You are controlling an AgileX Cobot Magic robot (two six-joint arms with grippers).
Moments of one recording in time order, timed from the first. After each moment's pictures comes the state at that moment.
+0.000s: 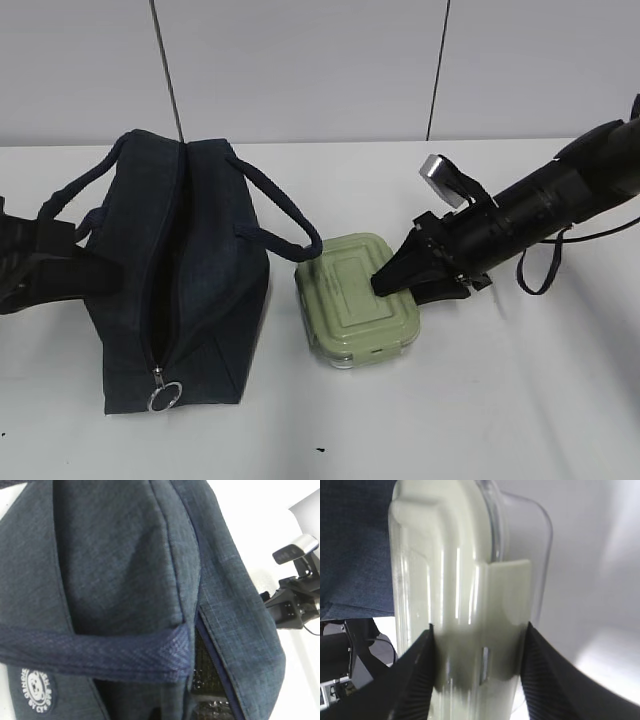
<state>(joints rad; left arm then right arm) -0.11 1.24 -0.60 -1.12 0.67 0.84 0.01 2.20 -1.34 1.11 1.16 -0.95</state>
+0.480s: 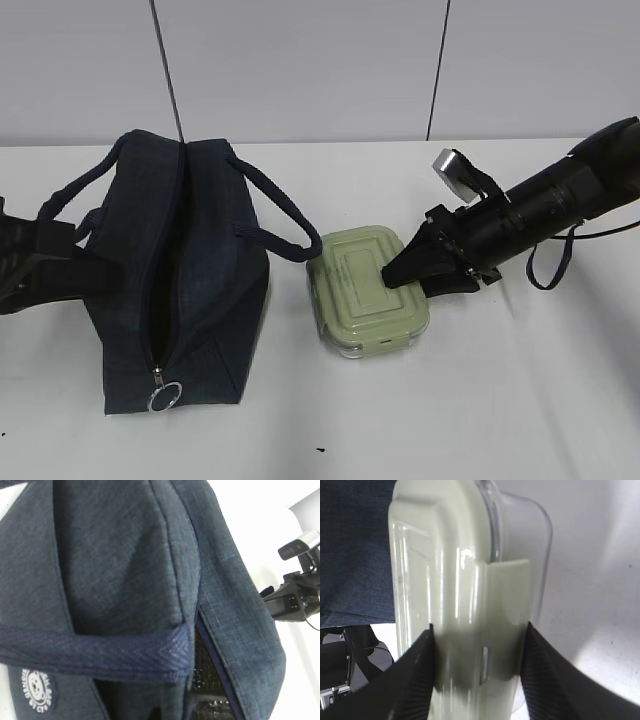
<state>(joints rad) -0.11 1.24 -0.60 -1.12 0.67 0.84 -0.02 2.20 -1.35 1.11 1.16 -0.95</state>
